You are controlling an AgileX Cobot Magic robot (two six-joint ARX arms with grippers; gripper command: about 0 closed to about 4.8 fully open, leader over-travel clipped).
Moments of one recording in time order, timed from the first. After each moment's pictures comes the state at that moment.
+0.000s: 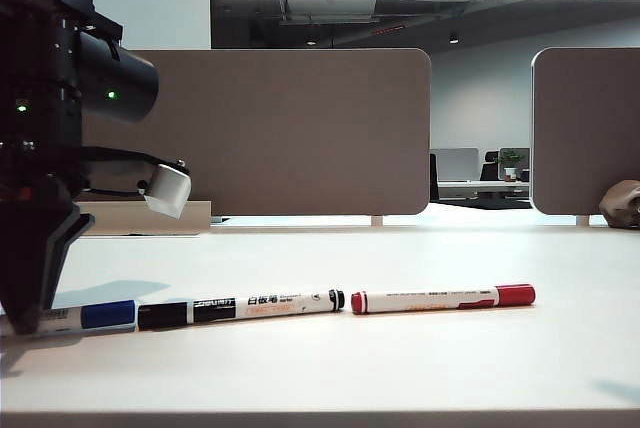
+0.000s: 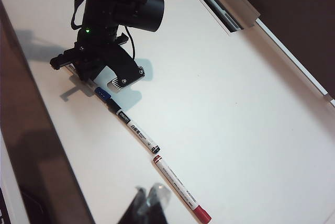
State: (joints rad) left arm -0.38 1.72 1.12 -1.04 0.15 0.90; right arm 1.13 0.81 1.29 -0.99 0.26 -0.22
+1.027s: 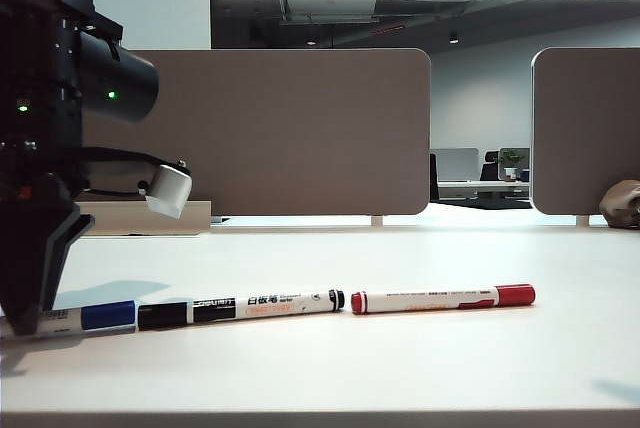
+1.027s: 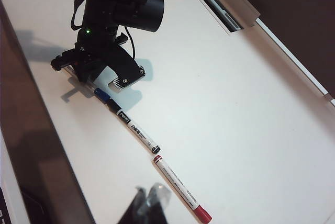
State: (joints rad) left arm -0.38 1.72 1.12 -1.04 0.15 0.88; right arm 1.13 0.81 1.29 -0.99 0.26 -0.21
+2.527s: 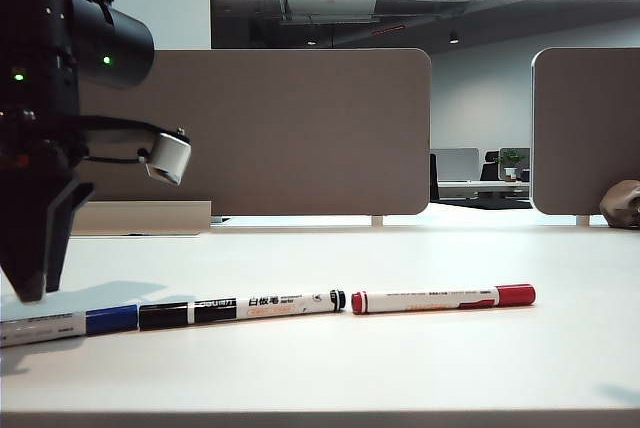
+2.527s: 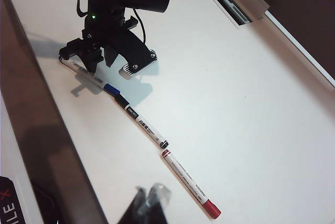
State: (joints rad) left arm -0.39 1.64 1.12 -1.03 0.12 0.86; right arm 1.13 0.81 1.29 -1.01 0.24 -0.19
